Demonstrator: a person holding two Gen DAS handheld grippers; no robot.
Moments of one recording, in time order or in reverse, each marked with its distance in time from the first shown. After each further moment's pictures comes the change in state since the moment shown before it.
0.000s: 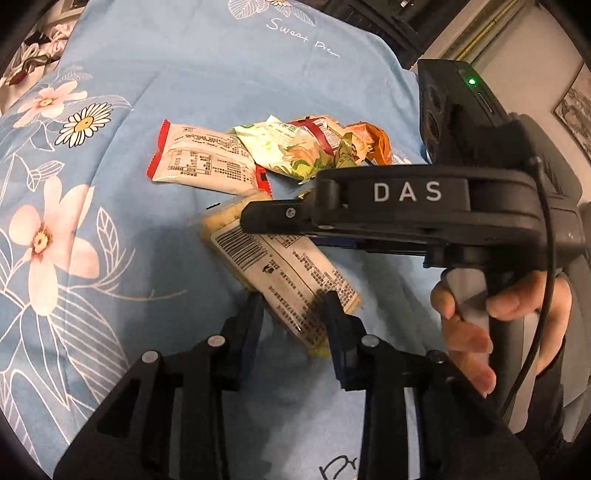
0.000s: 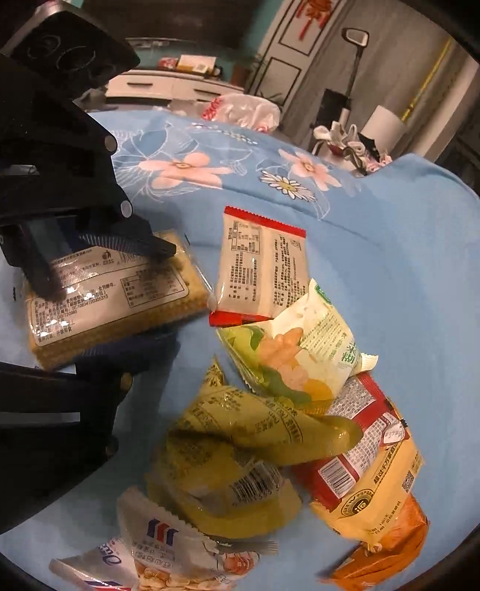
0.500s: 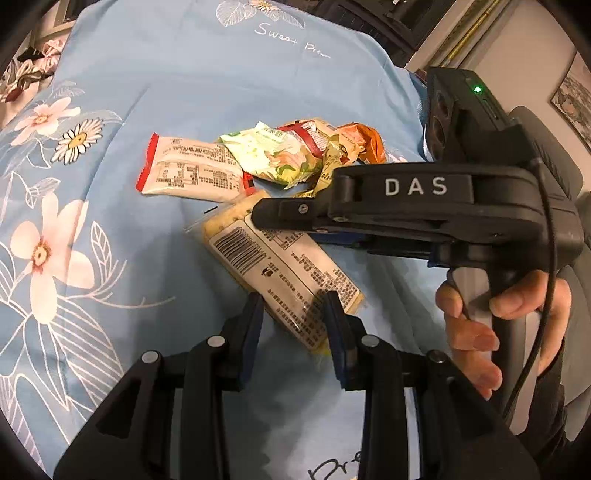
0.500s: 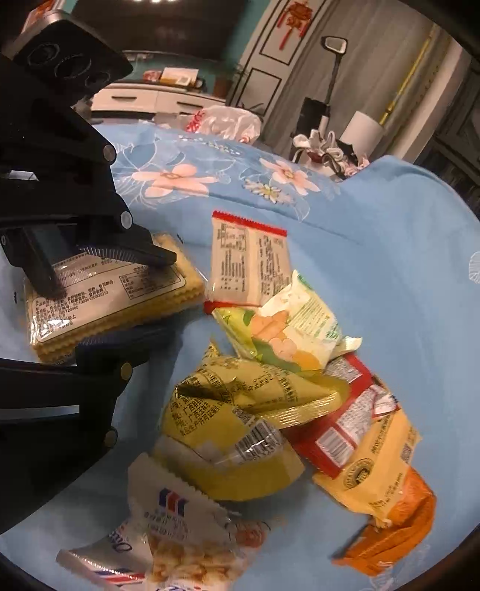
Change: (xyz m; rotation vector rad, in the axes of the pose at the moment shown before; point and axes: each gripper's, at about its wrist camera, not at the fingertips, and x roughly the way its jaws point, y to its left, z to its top) left arm -0.009 -0.013 0.005 0.042 -0.017 0.008; right arm -0.021 -0.013 -0.007 0.038 -0.061 0.052
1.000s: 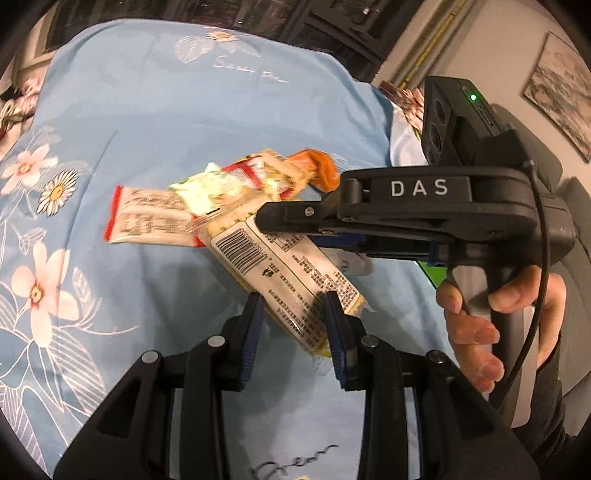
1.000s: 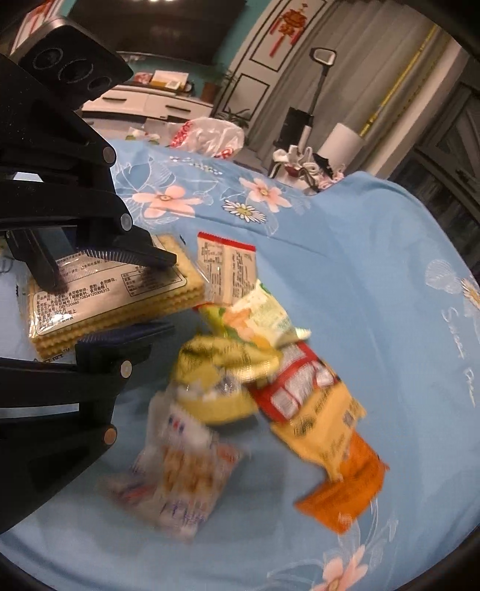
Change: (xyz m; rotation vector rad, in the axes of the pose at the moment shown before) left arm -0.014 -0.046 0.008 0.085 -0.068 -0.057; right arm -0.064 -0.003 -0.001 -0.001 -0.089 -0.006
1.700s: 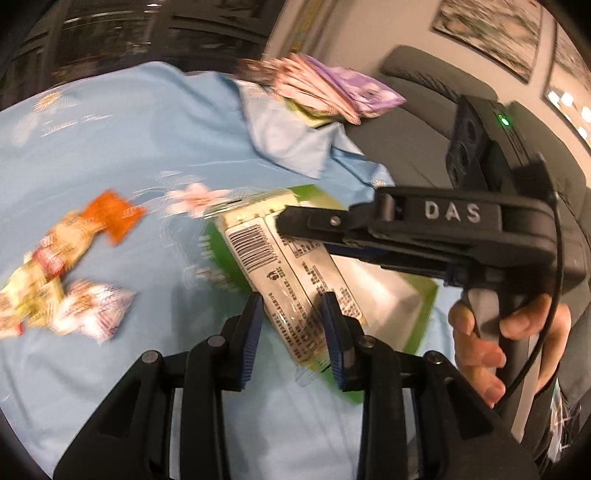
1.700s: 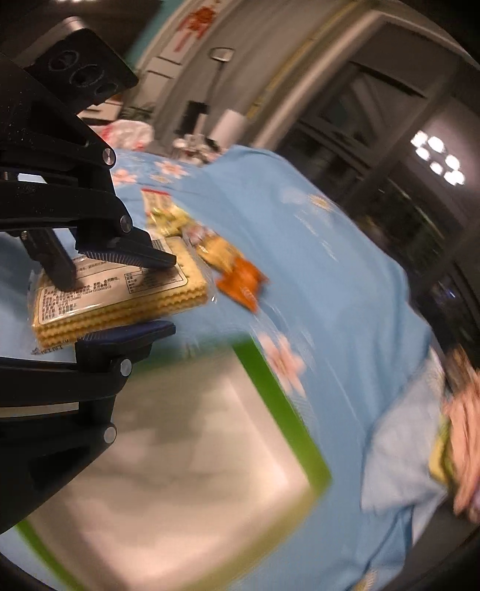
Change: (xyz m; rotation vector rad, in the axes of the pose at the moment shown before) left arm 0.076 -0.245 0.031 0.274 0.052 -0.176; right arm -0.234 -0.152 -0.054 0.226 -0.370 -0.089
